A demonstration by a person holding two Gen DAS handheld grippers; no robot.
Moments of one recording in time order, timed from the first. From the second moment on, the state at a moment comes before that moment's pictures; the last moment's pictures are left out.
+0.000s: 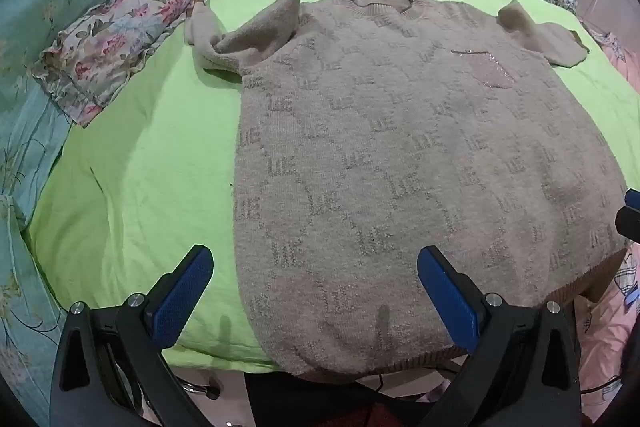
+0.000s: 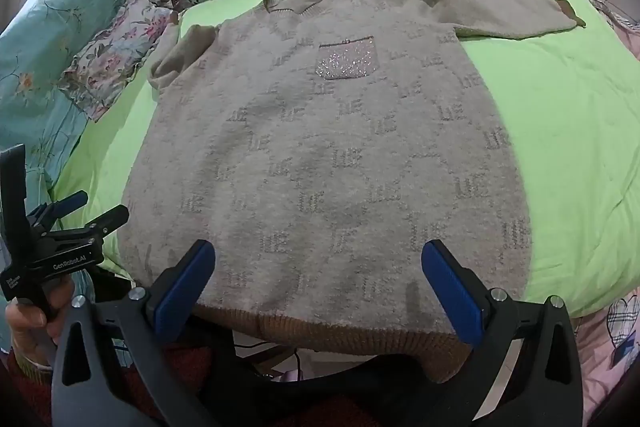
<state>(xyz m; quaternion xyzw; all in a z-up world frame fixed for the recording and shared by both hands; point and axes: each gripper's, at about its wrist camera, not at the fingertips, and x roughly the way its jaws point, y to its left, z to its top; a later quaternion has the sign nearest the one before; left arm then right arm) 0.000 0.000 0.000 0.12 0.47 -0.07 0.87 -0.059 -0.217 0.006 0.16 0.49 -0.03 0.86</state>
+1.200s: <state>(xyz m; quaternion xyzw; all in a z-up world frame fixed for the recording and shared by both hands) 0.004 -0.005 -0.004 0.12 0.48 -0.07 0.86 -0.057 -0.220 0.003 0.17 0.49 -0.03 0.86</state>
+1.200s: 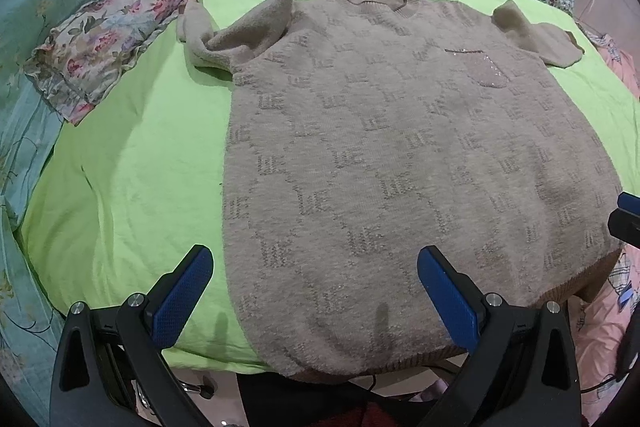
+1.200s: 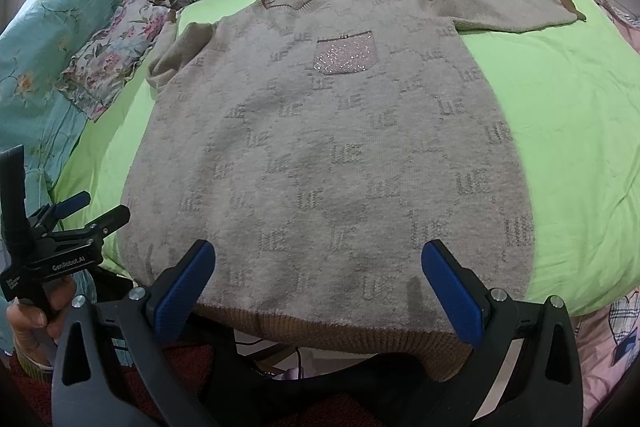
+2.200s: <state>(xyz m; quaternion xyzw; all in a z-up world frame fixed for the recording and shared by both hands) 0.027 -0.016 -0.016 0.13 0.51 -0.06 0.85 -0.043 -0.239 -0.001 0.19 0.46 -0.03 0.87</state>
